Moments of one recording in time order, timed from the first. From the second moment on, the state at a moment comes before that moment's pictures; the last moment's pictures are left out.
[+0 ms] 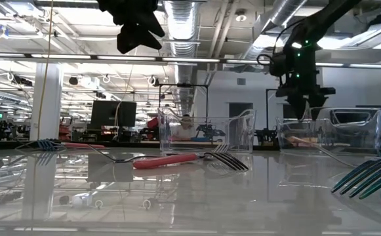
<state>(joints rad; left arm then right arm) 0.16 1.26 1.09 -0.42 0.07 -0.35 -1.00 1.57 1.20 -1.06 0.14 0.21</state>
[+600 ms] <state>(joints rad) 0.28 1.26 1.09 -0.87 -0.16 -0.30 -0.68 1.14 1.20 -1.06 0.11 0.39</state>
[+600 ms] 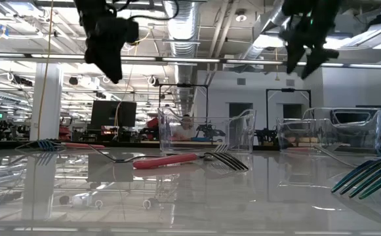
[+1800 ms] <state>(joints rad) 0.38 1.61 1.09 -0.93 -0.03 -0.25 0.10 1.12 1.00 -0.84 0.35 0.87</state>
